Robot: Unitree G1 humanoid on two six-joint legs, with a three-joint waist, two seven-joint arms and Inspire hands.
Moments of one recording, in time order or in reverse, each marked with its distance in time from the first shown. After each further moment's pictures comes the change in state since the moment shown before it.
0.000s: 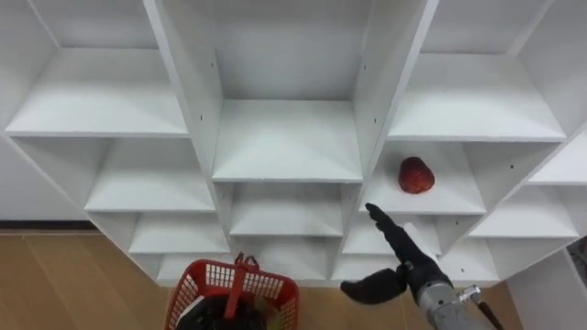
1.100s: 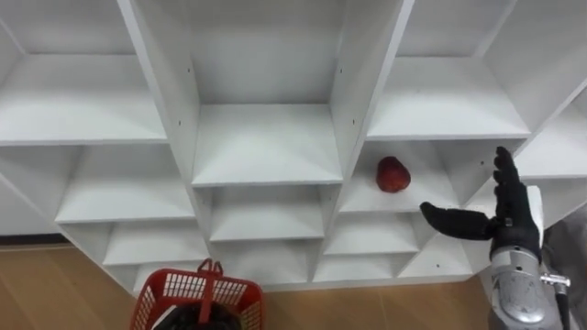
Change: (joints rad) left arm 0.031 0.023 0.149 -0.023 0.053 0.040 0.002; right arm -0.064 -0.059 -0.248 -0.070 0.214 -0.017 -0.307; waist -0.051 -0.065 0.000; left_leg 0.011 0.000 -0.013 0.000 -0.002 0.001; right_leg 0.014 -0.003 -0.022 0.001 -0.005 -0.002
